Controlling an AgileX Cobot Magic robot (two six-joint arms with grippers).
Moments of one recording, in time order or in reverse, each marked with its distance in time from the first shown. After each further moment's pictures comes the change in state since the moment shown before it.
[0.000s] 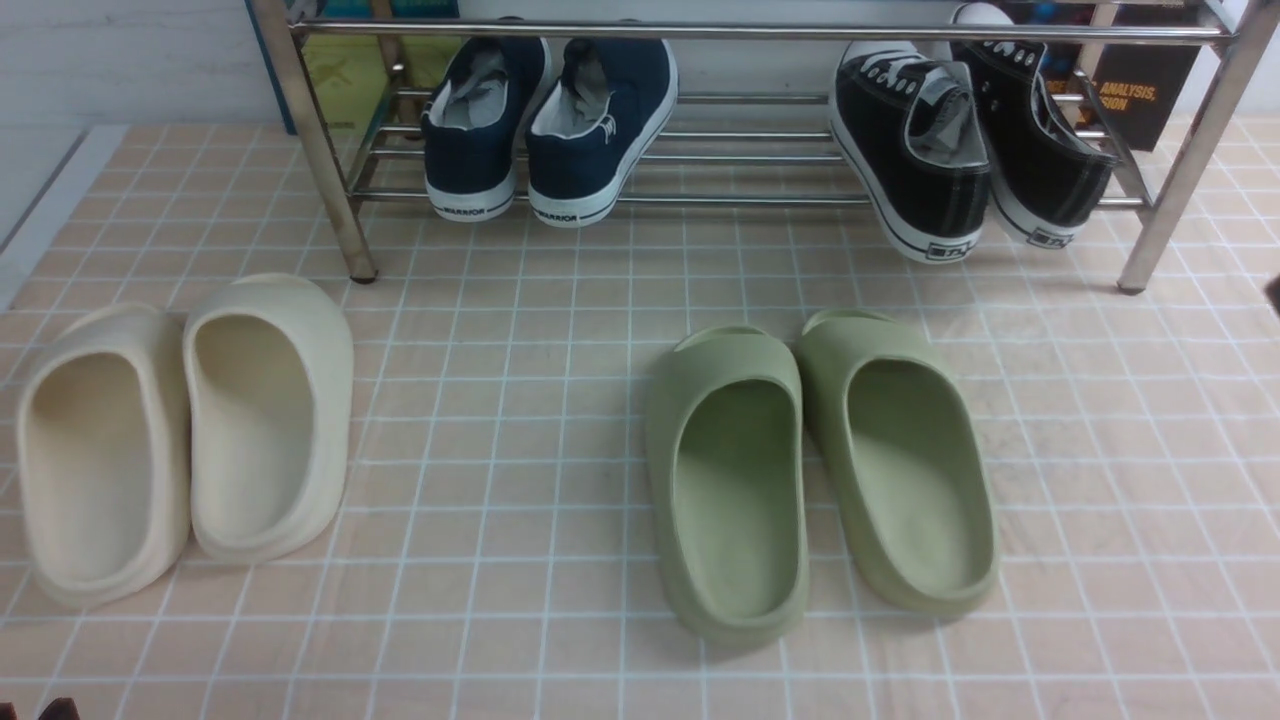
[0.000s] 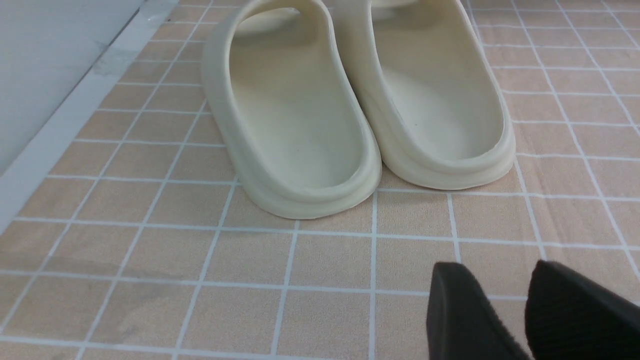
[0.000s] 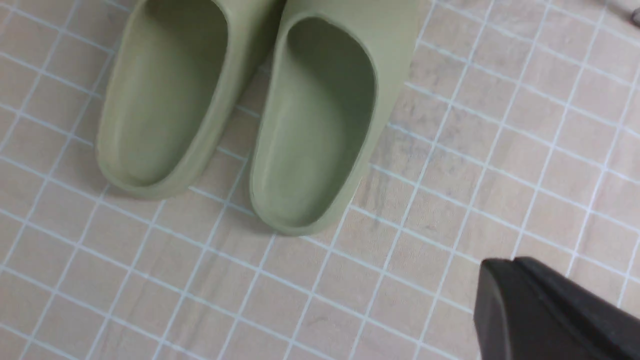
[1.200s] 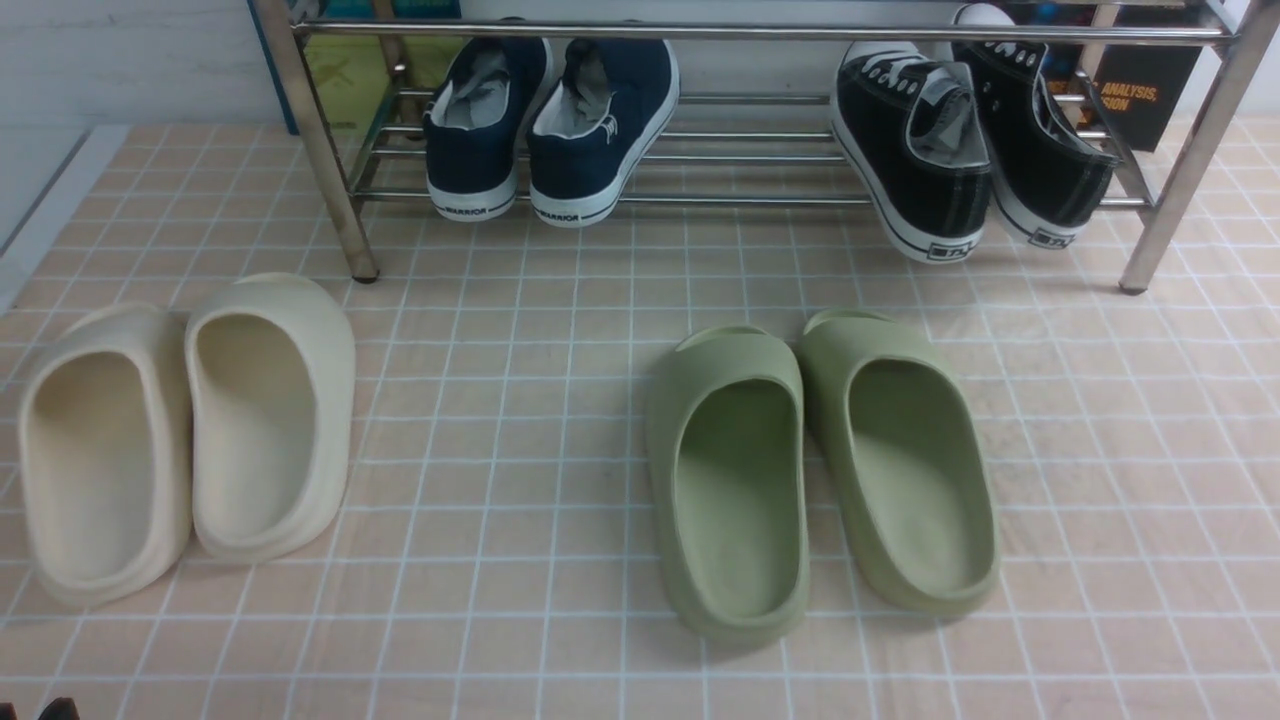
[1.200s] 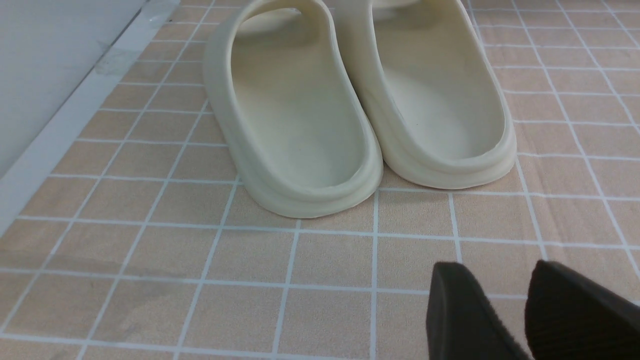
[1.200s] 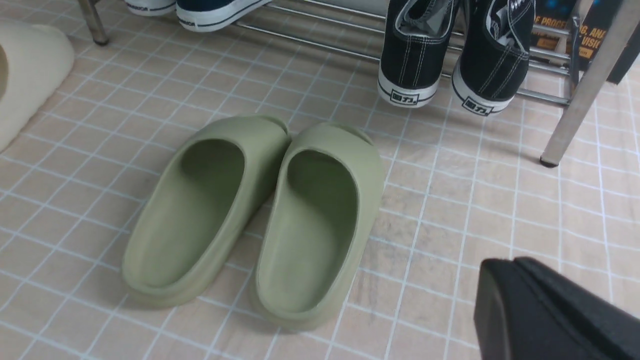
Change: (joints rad) right arm 0.000 -0.628 0.523 0.011 -0.401 0.047; left arm 0.000 0.000 0.000 0.000 0.000 0.000
